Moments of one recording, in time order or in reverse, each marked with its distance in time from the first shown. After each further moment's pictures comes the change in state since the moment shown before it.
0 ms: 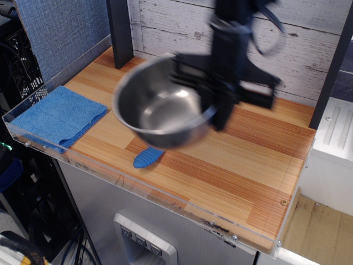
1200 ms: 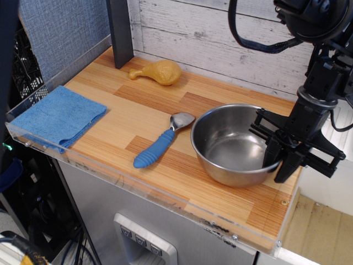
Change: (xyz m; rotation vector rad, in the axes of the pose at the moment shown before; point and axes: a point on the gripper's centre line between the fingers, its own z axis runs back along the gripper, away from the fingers) arm 0.034 -0.056 -0.076 0.039 0.176 -0.275
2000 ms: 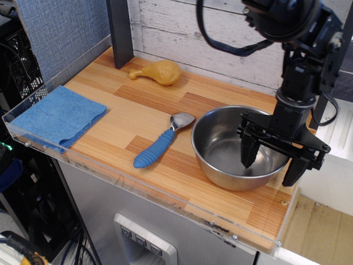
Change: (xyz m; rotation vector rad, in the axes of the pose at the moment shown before) arm 0.009 0.001 -0.004 -0.105 -0.167 0.077
